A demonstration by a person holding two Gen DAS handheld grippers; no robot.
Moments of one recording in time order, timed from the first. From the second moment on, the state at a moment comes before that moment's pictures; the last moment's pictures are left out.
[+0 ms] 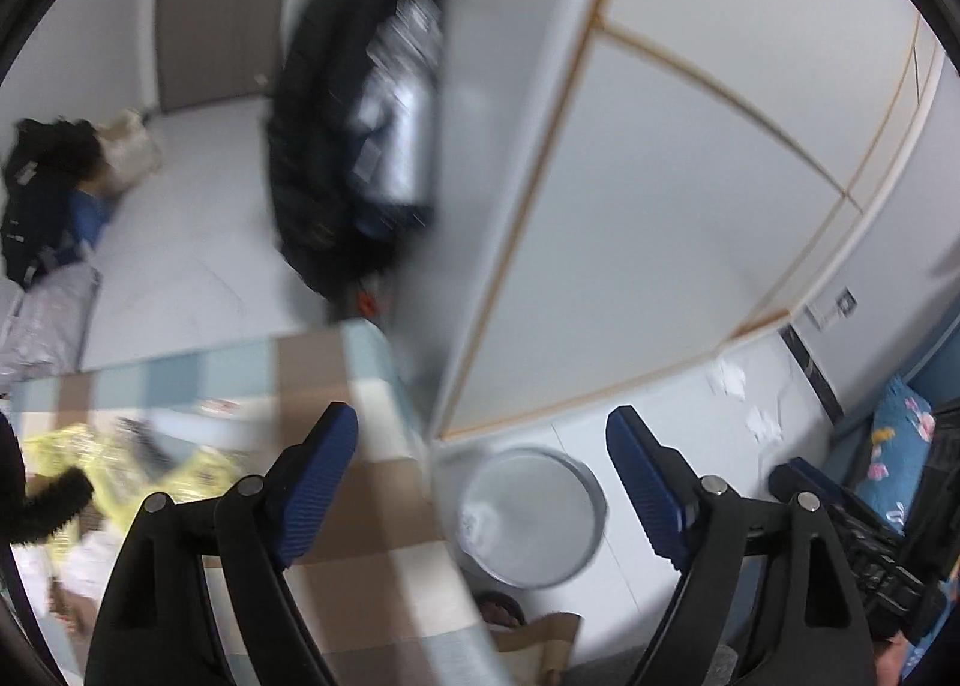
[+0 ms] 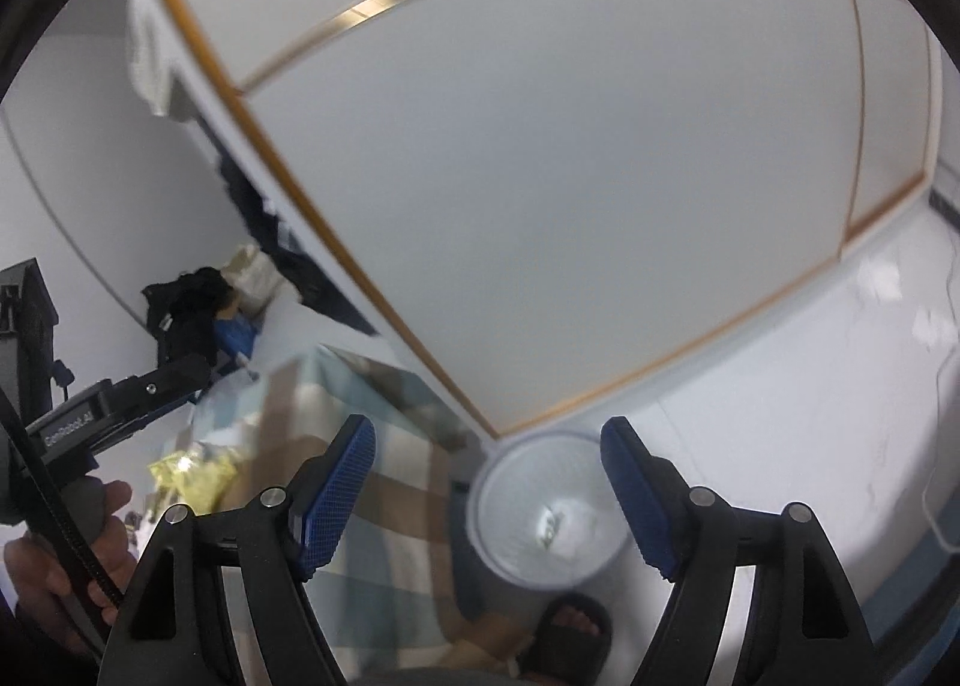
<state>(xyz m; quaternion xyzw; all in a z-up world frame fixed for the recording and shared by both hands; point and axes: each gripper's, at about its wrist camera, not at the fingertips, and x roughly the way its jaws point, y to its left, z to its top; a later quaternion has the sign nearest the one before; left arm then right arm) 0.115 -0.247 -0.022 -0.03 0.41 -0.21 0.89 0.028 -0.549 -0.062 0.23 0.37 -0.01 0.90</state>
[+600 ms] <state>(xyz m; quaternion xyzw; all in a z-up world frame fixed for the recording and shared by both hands) 0.069 -0.065 0.030 -0.10 0.30 -0.11 0.94 0.008 -0.349 0.033 0.12 0.27 0.10 0.95</state>
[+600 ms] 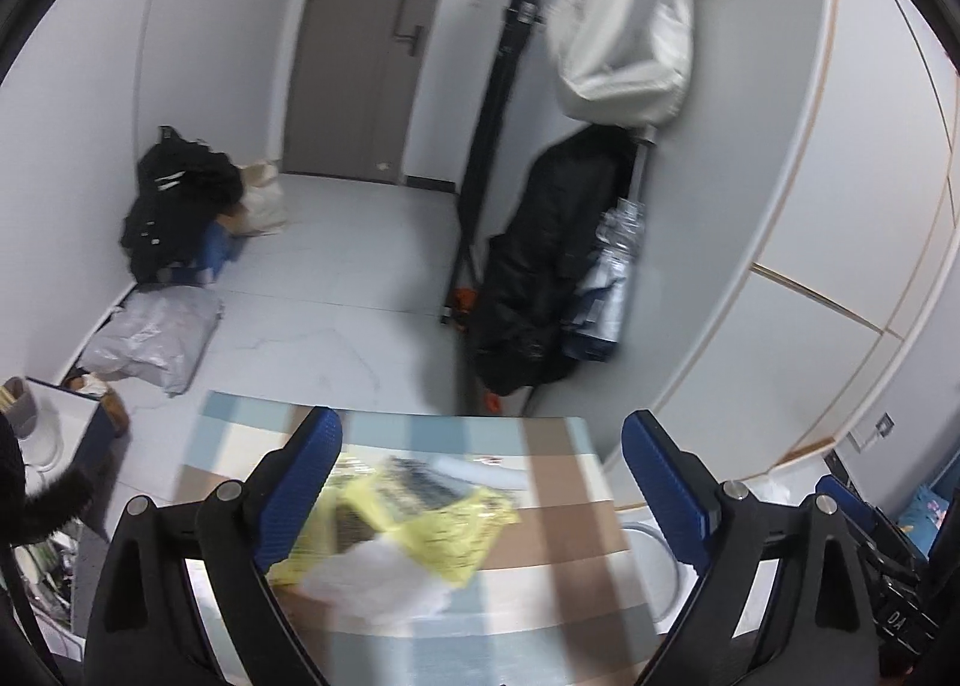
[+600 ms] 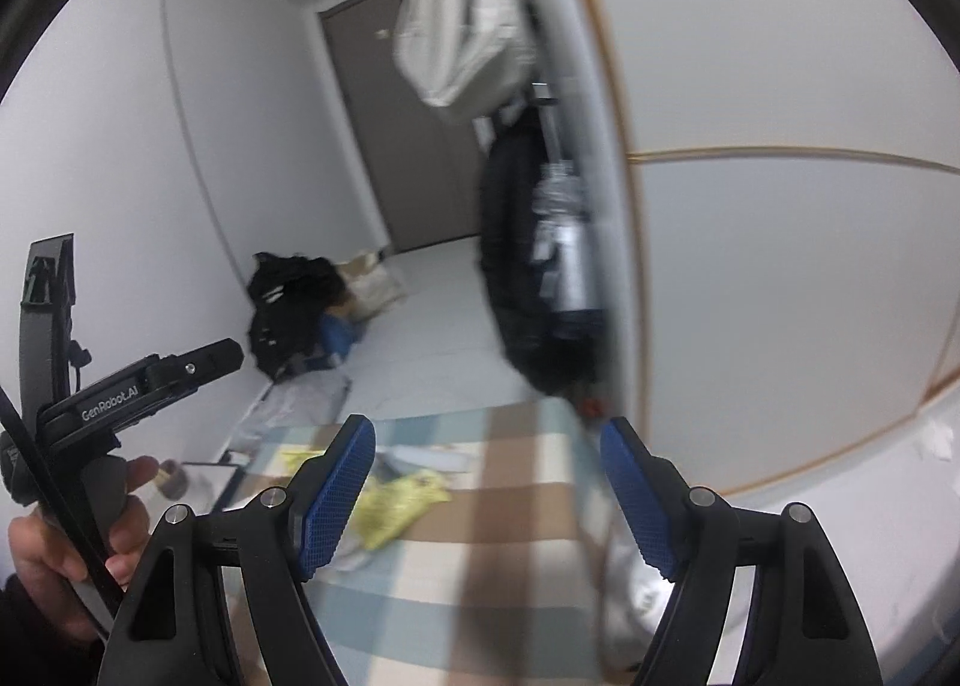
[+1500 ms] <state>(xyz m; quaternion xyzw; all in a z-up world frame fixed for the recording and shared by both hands) 0.081 0.096 -0.065 -0.14 0.36 -0.05 0.92 0.045 -0.134 -0.050 0.01 0.35 0.20 0.91</state>
